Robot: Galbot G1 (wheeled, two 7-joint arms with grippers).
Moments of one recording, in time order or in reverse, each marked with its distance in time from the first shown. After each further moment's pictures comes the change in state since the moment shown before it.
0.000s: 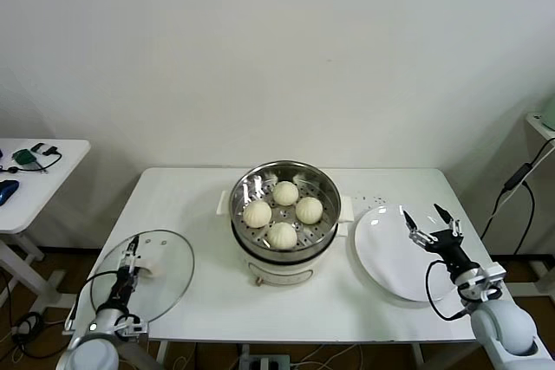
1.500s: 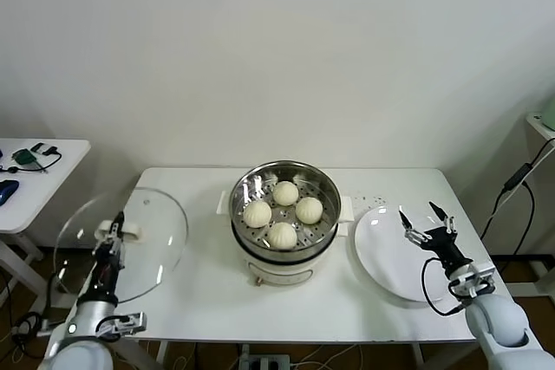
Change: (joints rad) left arm 0.217 0.183 0.141 -0.510 -0.250 0.376 0.016; right arm 0.067 0.010 -0.036 -0.072 -0.092 0.021 -0.012
